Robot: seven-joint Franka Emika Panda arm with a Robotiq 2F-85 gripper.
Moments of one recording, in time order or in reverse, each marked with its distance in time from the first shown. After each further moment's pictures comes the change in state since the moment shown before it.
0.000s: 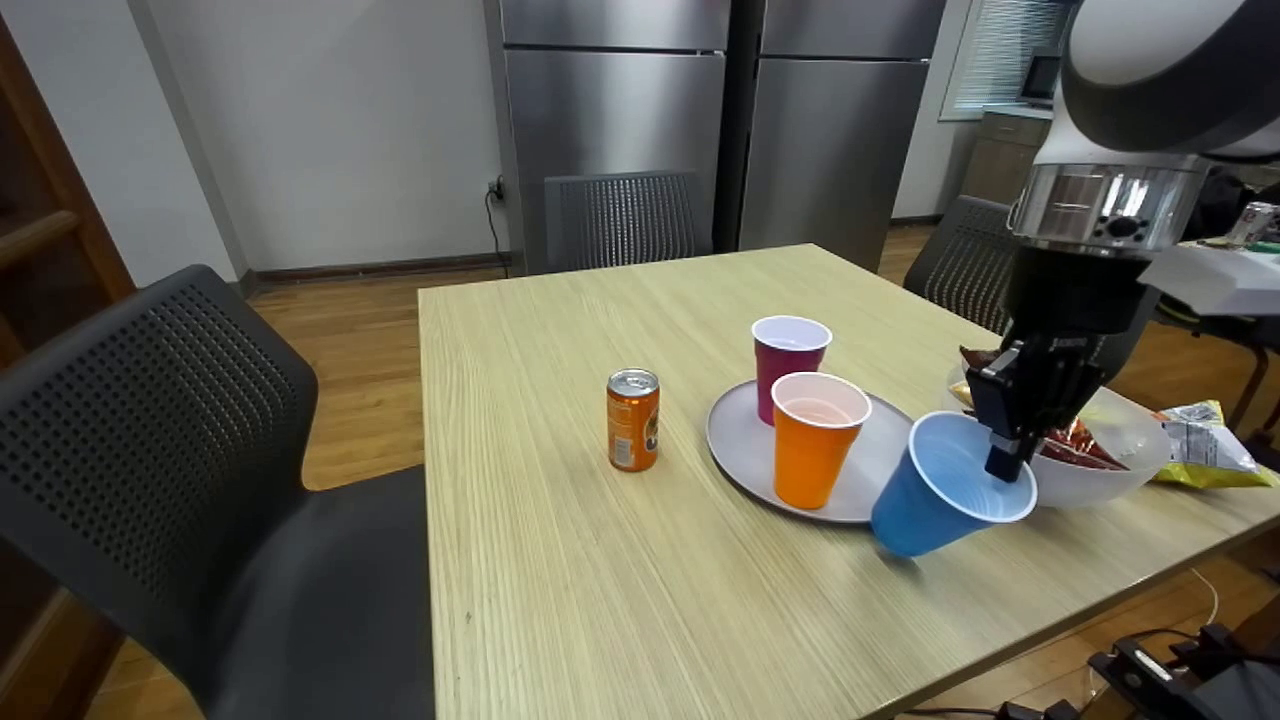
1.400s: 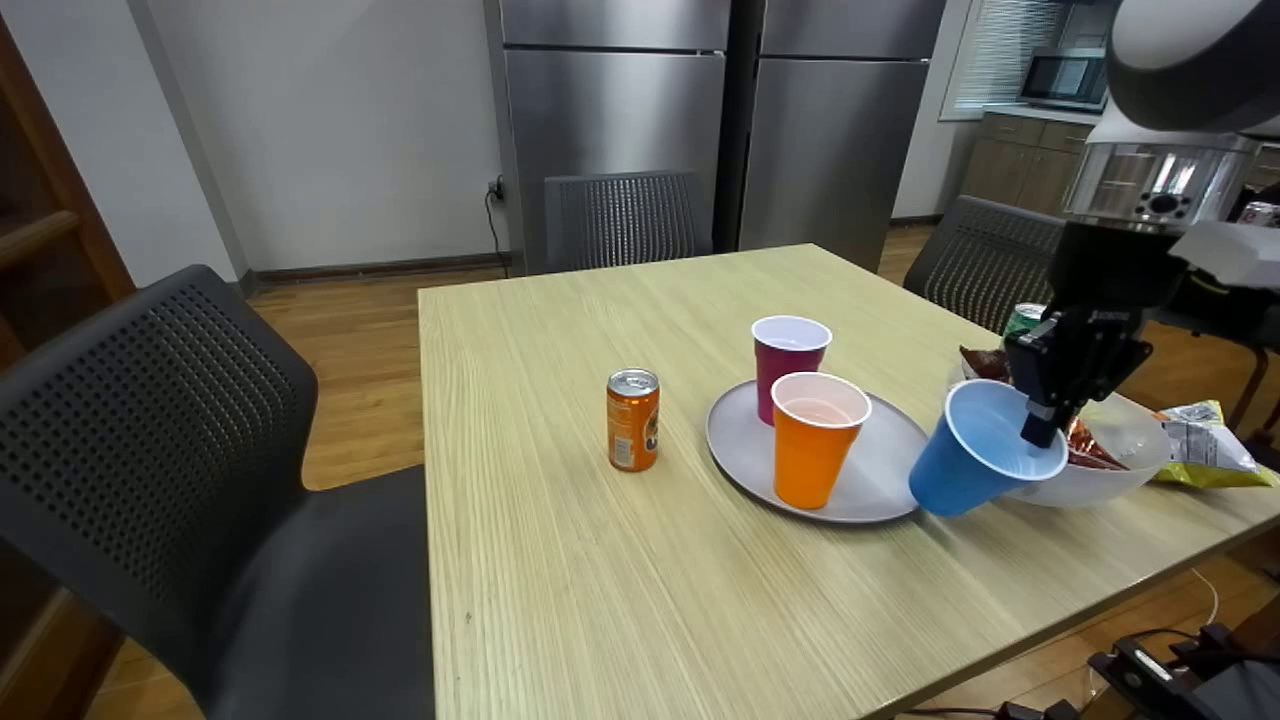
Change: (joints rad) arm -0.041 -0.018 -0.101 0.009 -0.049 0.003 0.019
